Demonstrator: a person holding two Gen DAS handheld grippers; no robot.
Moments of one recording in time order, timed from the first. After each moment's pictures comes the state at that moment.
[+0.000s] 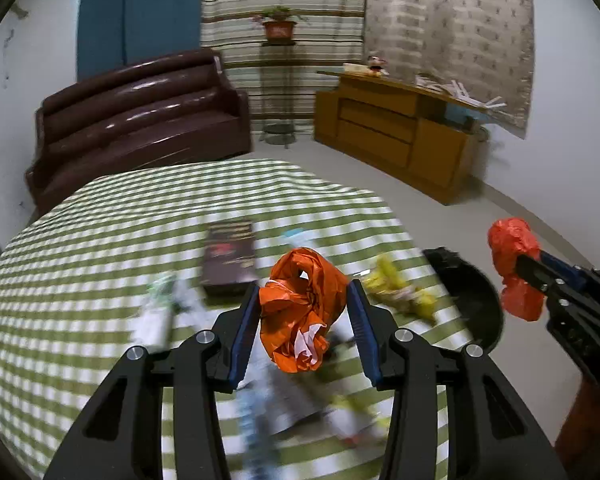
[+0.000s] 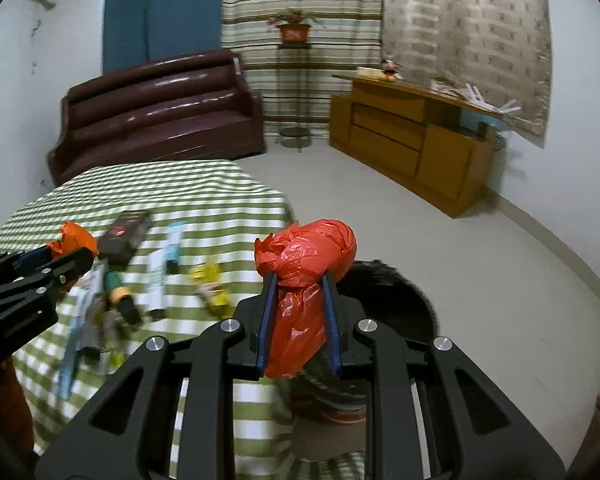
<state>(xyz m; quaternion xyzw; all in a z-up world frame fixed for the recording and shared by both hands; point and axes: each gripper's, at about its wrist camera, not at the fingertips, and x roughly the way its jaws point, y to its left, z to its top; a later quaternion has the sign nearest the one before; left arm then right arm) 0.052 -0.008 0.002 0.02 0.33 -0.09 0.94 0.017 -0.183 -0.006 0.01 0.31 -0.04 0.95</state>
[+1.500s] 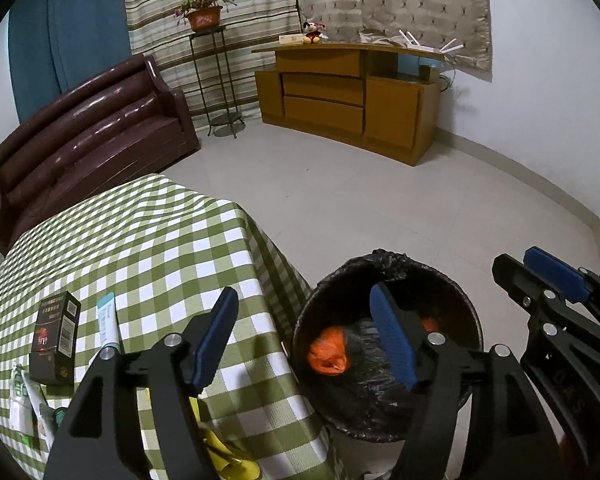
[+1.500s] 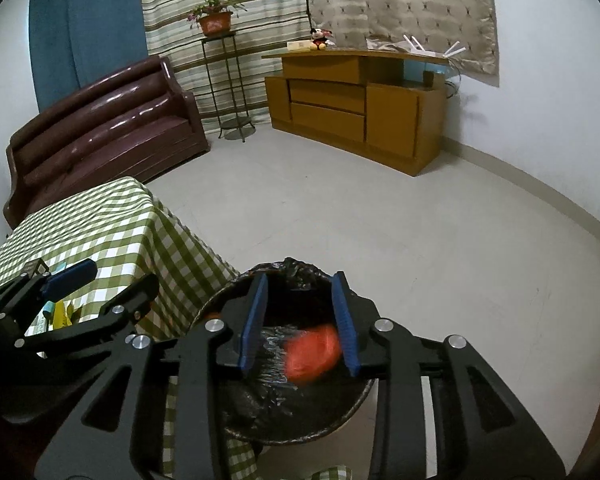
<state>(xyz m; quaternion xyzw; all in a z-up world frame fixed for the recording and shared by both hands) 0.136 -0.173 -0.040 0.10 0.37 -0.14 0.91 0.075 -0.294 -0.047 0.10 0.34 -0.11 0.93</state>
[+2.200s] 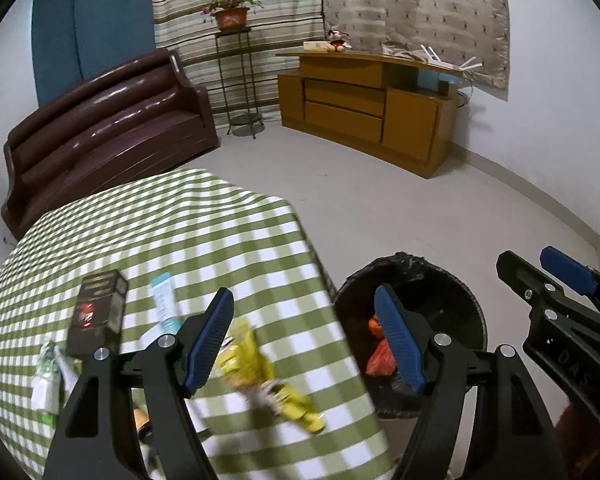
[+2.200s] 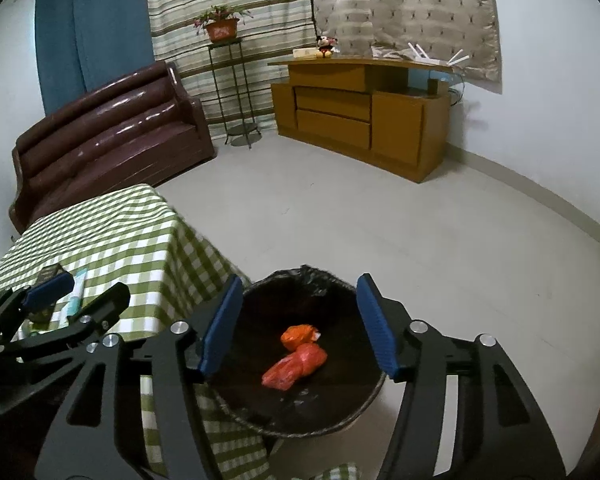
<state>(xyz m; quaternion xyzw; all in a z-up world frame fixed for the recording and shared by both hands) 0.111 -0.124 -0.018 0.07 0.36 -0.12 0.92 0.064 -0.270 -0.026 0.10 0.33 -0.09 0.94</state>
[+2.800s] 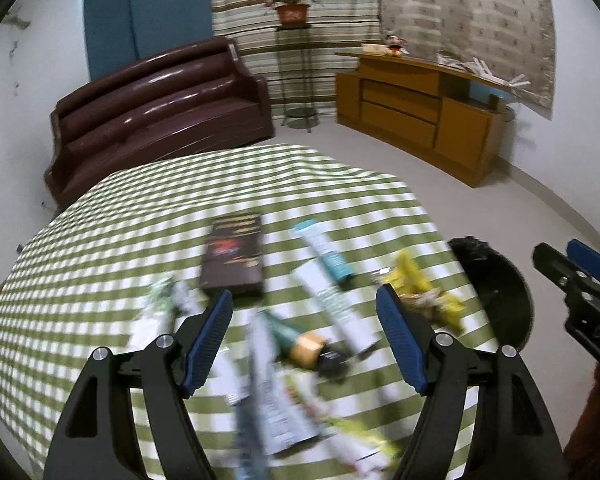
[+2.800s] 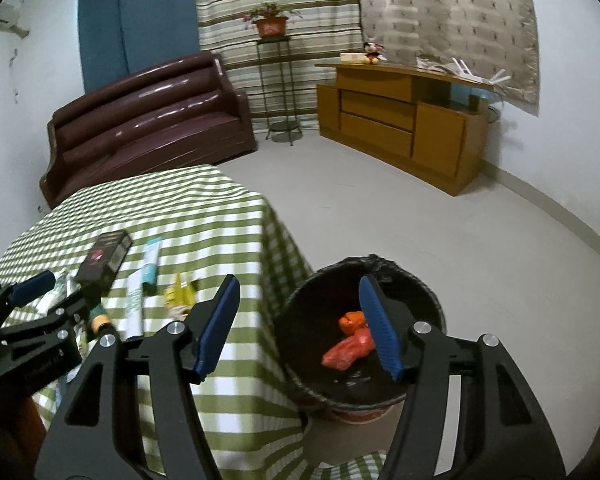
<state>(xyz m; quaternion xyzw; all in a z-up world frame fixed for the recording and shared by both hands) 0.068 -0.007 -0.012 0.05 0.36 -0.03 0.93 0.040 -0.188 -0.013 0.06 0.32 -0.02 0.94</state>
